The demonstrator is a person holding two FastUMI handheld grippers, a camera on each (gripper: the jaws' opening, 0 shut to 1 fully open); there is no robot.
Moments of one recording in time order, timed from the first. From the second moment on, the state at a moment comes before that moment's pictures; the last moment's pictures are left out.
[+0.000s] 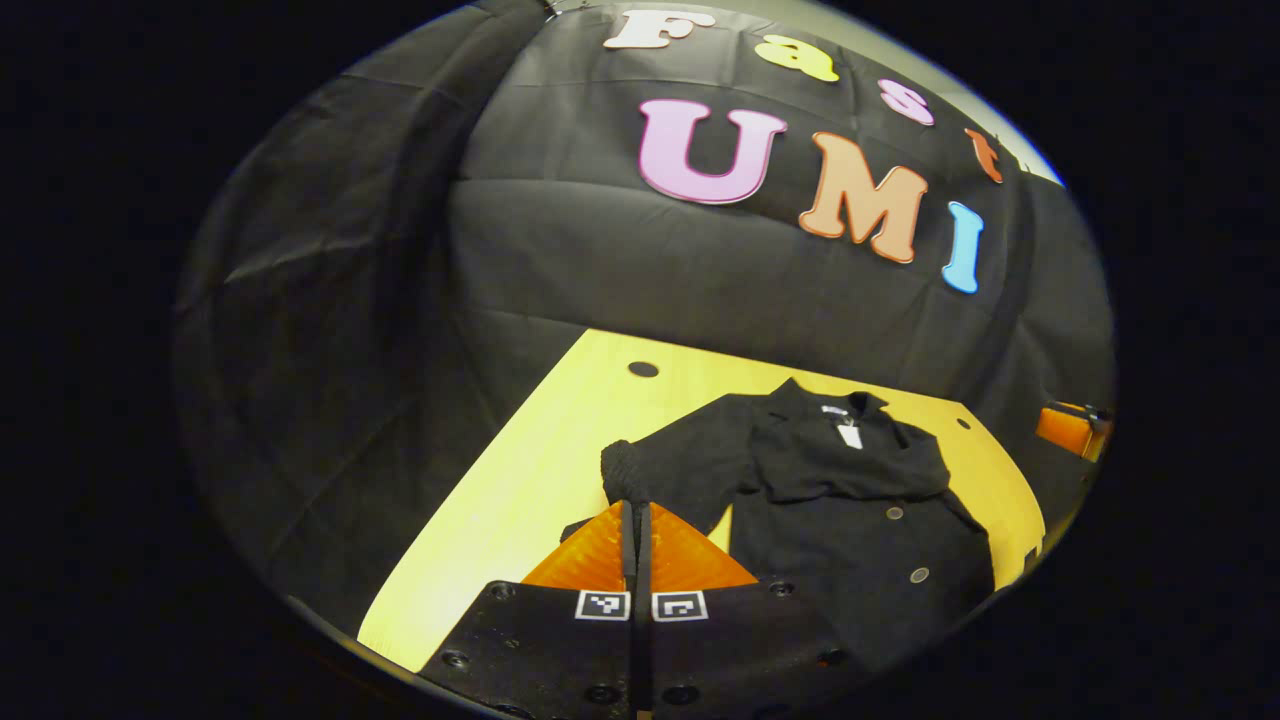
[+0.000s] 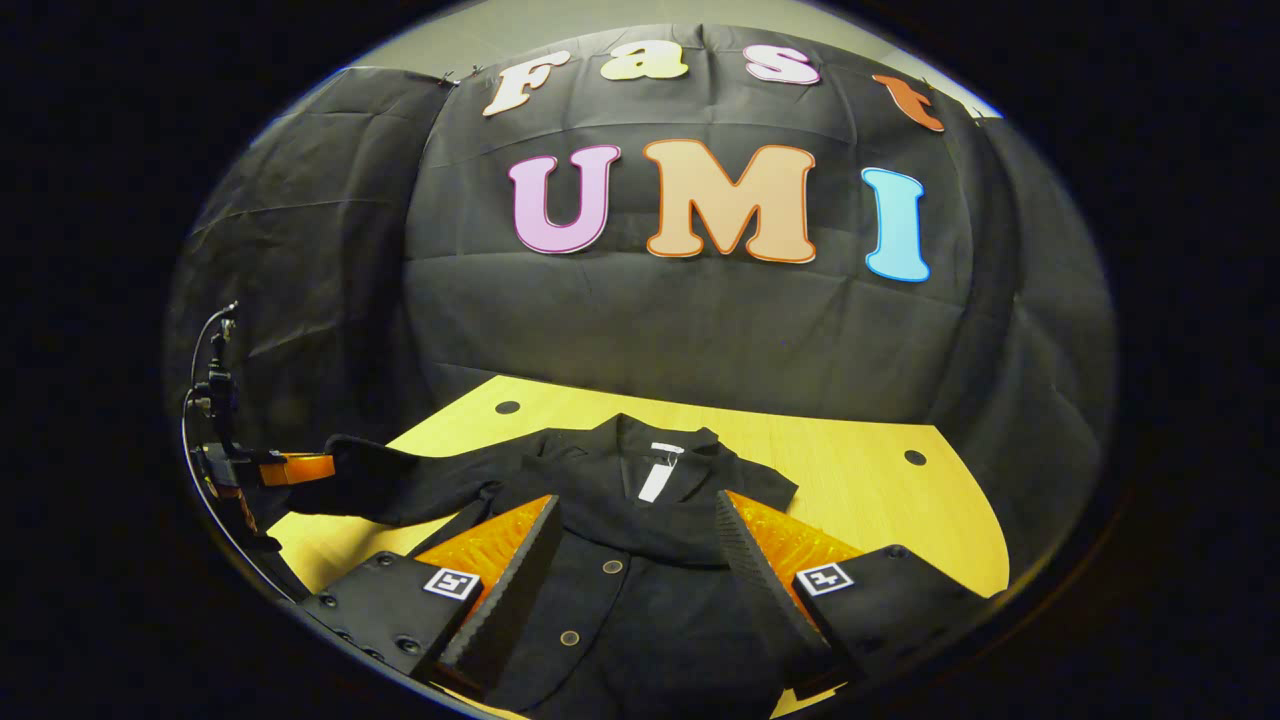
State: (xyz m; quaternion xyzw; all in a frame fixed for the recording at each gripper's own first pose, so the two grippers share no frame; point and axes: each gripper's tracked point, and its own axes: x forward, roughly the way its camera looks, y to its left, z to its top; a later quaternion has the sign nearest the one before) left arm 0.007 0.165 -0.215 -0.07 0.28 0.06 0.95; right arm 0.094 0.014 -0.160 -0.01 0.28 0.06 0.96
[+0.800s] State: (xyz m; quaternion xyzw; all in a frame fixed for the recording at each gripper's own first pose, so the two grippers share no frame) left arm 0.108 -0.003 -0.192 -0.01 0.27 -0.06 0.96; right arm 0.053 -0.137 -0.168 0.03 0.28 -0.02 0.96
